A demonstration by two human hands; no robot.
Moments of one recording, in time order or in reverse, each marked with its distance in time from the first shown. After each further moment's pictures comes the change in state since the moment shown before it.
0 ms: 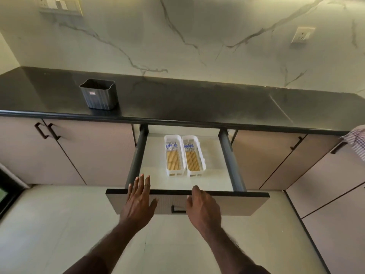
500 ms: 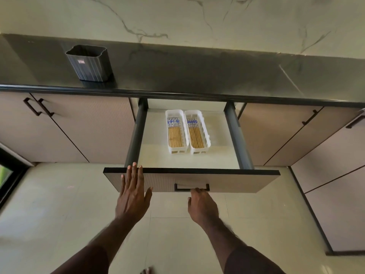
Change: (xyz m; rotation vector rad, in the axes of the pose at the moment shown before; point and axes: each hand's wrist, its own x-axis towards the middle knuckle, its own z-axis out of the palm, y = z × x) left_hand -0.017 -0.037 0.048 0.129 -0.005 -0.060; right_hand -0.020 0.030 0.086 0.005 -0.293 0.052
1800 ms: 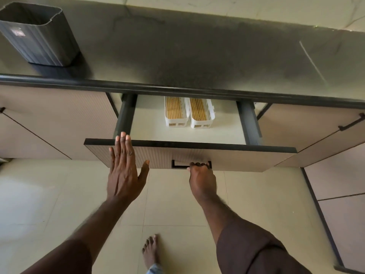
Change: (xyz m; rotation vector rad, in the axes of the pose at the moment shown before) left_hand 0.210 -0.011 0.040 -0.082 0.226 0.016; right_hand 0.235 0.015 0.005 -0.109 0.052 -0.015
